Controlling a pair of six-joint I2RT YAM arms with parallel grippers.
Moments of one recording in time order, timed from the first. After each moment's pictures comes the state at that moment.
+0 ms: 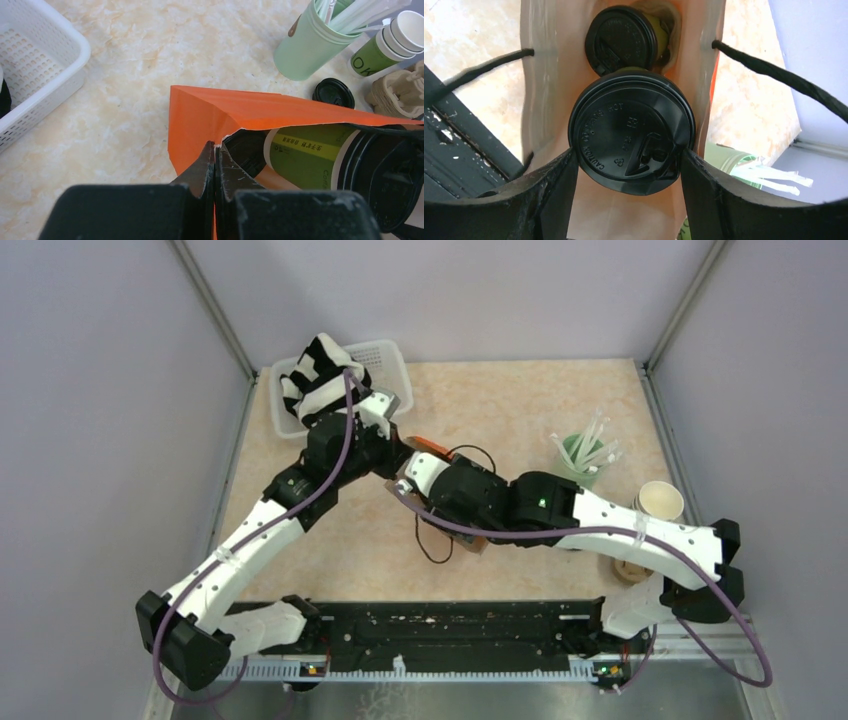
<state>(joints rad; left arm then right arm) -0.58 1.12 1.09 -0.30 0.16 -0.16 1.30 1.43 1.62 -1.09 0.57 -0.08</state>
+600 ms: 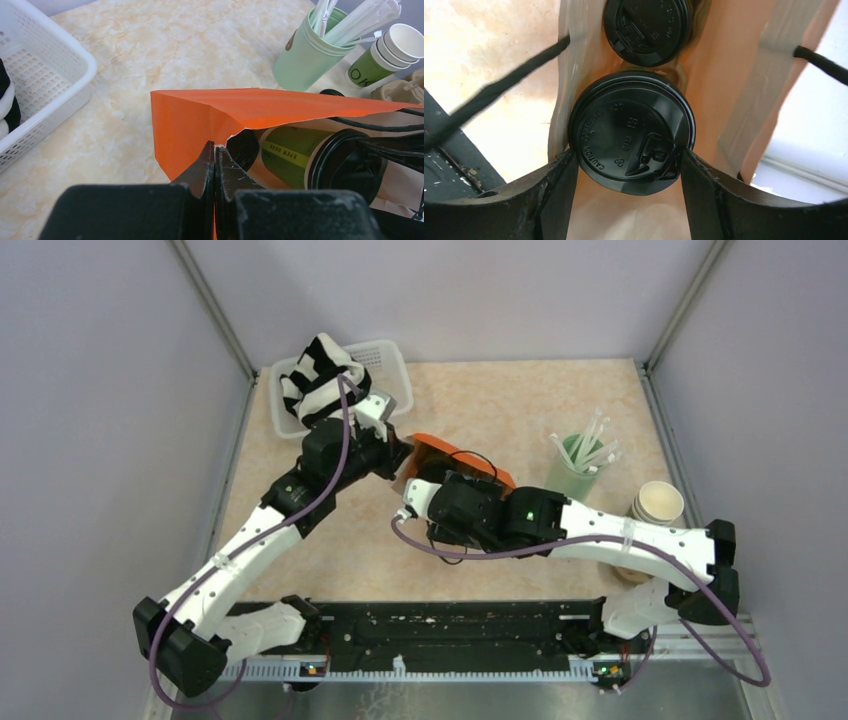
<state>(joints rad) -0.59 1.08 1.03 -0.20 0.16 -0.15 1.30 1.39 1.44 -0.98 0.59 -0.25</state>
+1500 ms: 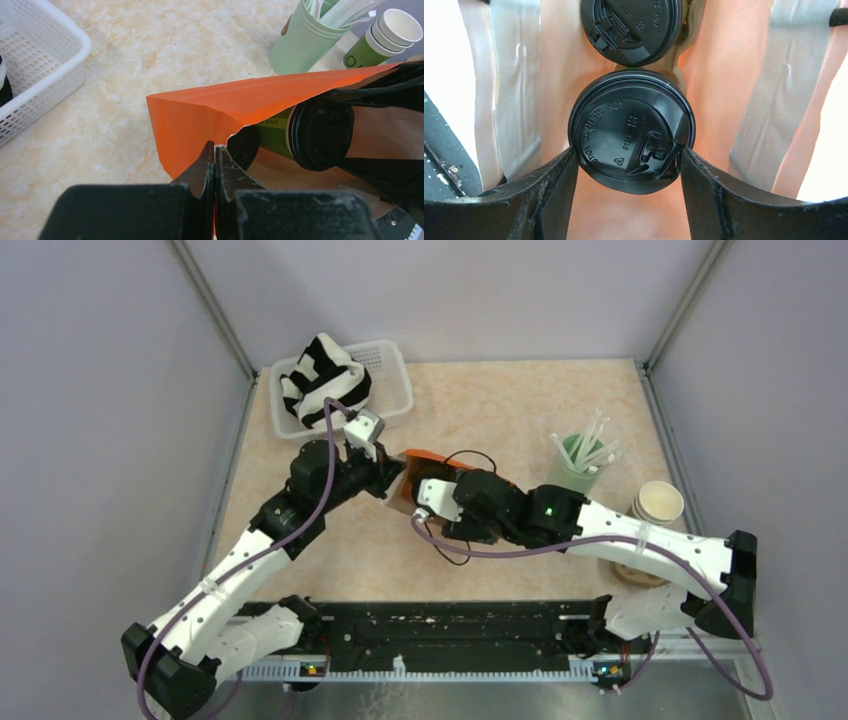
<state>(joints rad) -0.59 0.94 0.90 -0.20 0.17 -0.16 1.16 1.27 1.23 -0.79 0.41 -0.45</state>
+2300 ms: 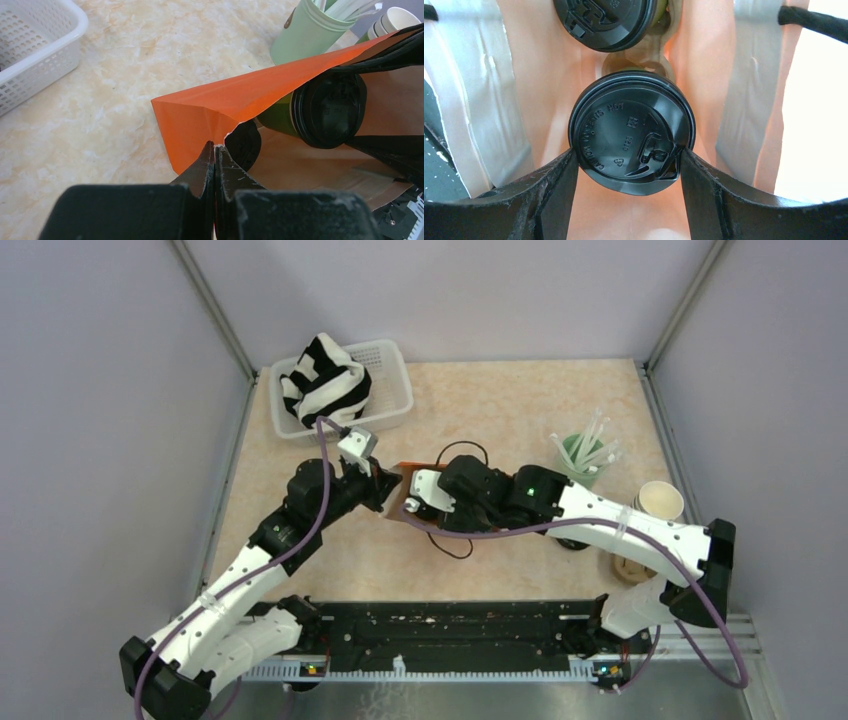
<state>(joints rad) -0.59 0.84 0.74 -0.13 0.15 -0.21 1.13 1.41 1.41 -0.98 0.38 -0.45</state>
